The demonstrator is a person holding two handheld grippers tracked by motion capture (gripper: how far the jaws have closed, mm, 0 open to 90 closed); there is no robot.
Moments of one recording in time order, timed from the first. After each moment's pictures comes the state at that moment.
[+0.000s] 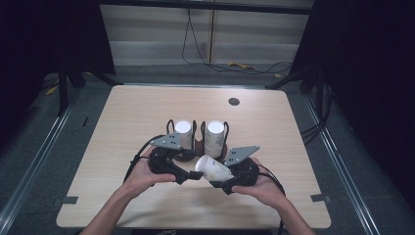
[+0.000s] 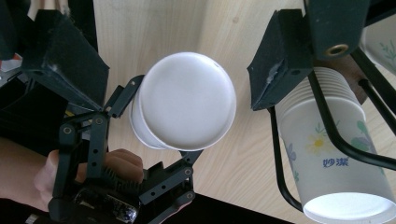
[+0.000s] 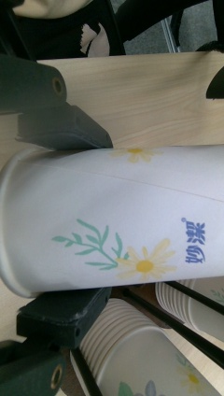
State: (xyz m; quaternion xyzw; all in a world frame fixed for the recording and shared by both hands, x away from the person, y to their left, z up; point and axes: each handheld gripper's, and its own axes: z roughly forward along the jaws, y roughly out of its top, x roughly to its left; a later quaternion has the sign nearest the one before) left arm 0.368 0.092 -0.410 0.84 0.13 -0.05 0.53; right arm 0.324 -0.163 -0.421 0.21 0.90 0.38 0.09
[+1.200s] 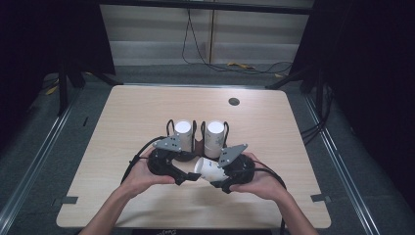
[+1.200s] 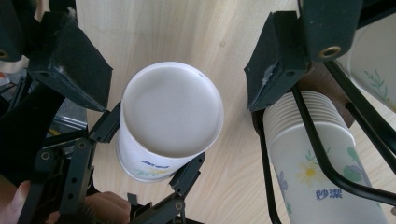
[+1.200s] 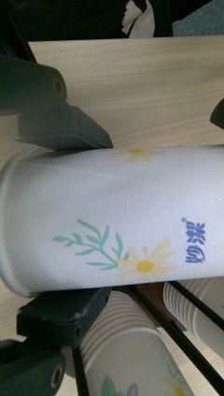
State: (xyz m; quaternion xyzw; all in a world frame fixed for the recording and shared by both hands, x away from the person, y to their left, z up) left arm 0.369 0.093 -0.417 0.86 0.13 -0.04 0.49; right arm 0.331 -0.150 -0.412 0.15 0.93 0.30 0.11
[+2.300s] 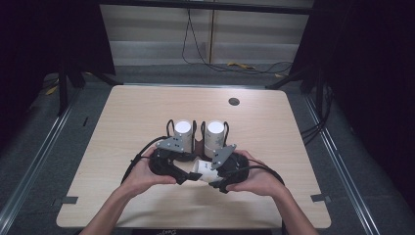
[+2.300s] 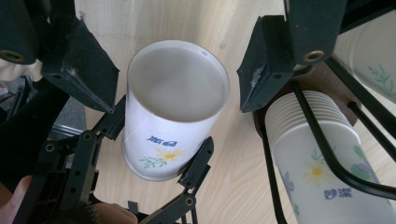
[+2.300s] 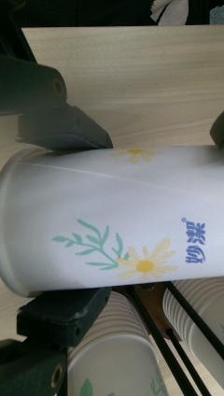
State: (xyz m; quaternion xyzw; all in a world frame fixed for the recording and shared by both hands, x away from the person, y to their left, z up) left arm 0.368 0.089 -0.414 0.87 0.12 -0.03 0.47; right arm 0.334 -0.134 -0.410 0.11 0.95 0.25 0.12
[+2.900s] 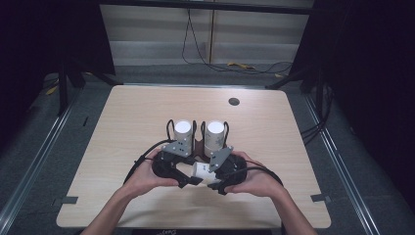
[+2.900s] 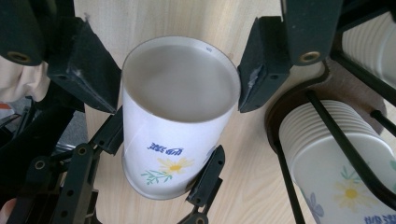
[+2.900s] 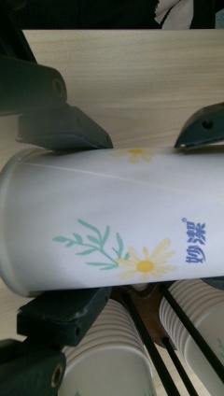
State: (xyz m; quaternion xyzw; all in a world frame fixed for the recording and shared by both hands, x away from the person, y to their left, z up) left arm 0.368 0.081 -0.423 0.89 0.09 -0.05 0.44; right arm 0.332 -0.128 -0.412 0.10 0.96 0.25 0.12
